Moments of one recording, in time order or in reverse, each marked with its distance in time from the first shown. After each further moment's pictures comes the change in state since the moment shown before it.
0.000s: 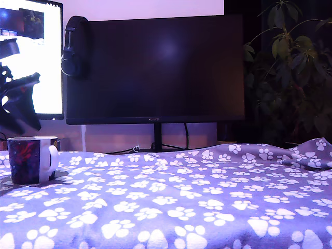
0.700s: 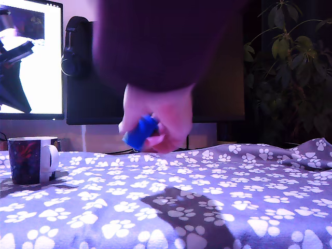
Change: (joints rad) arm -0.031 -0.135 0.004 -0.143 0.034 -0.003
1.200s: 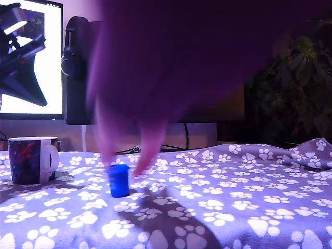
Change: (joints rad) arm -0.049 -0.013 -0.055 0.087 0.000 0.001
